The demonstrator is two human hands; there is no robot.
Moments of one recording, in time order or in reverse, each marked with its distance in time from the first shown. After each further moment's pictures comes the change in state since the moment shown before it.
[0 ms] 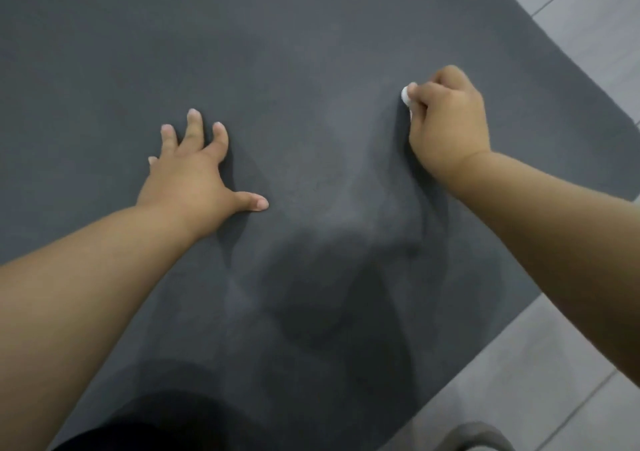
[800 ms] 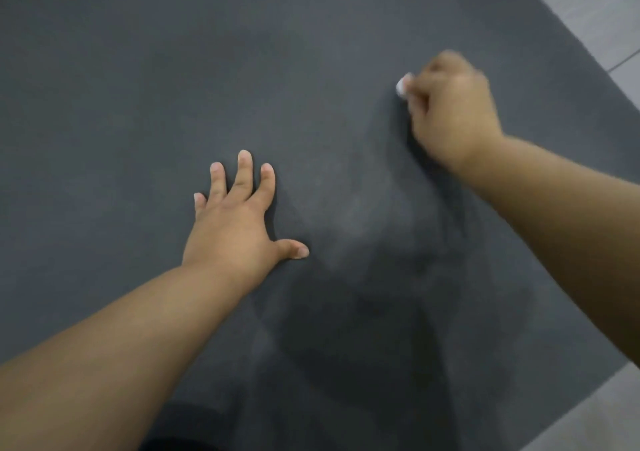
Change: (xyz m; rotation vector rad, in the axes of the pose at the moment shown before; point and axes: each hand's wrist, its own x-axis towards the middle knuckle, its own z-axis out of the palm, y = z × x) left_hand -0.001 -0.004 0.002 -0.039 -0.027 -0.007; right_hand 0.081 -0.042 0.033 0.071 -0.032 -0.258
